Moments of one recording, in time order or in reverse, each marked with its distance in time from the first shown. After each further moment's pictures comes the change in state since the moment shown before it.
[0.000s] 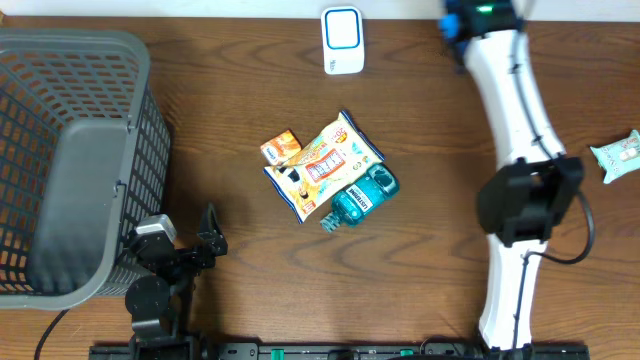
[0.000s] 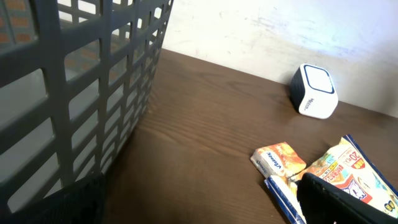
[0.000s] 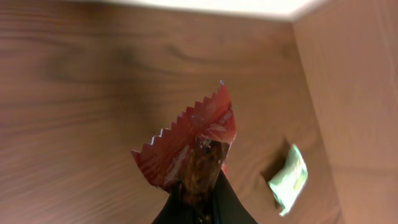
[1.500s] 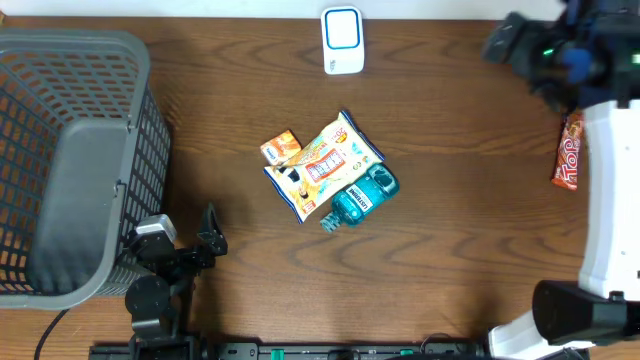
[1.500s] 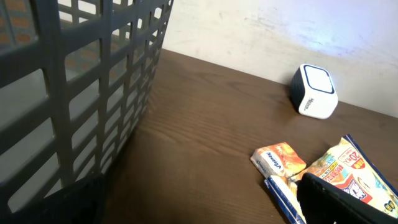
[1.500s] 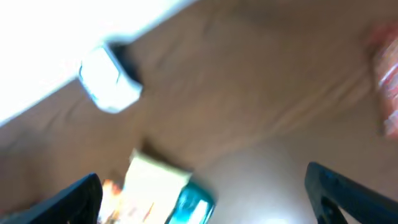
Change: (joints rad) left arm 0.000 0.000 0.000 0.000 -0.002 0.000; right arm -0.107 -0.592 -0.285 -0.177 -0.769 0.435
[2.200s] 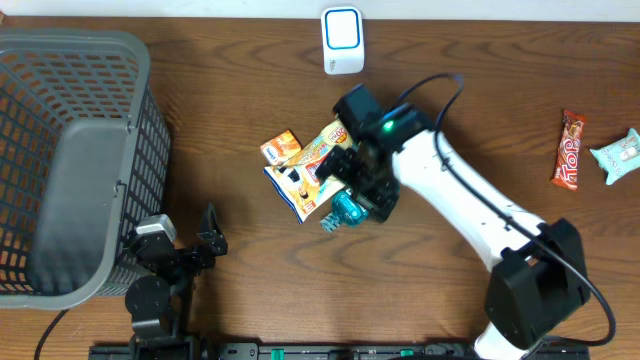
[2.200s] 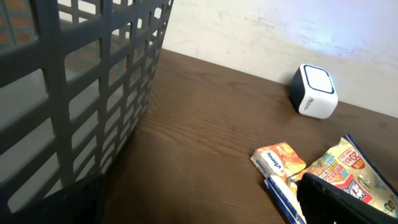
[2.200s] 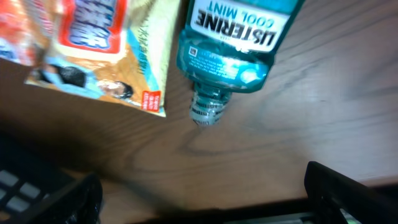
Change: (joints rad) left arm 0.000 0.000 0.000 0.000 0.000 0.000; right arm 0.600 0.097 -0.595 0.187 -0.200 0.724
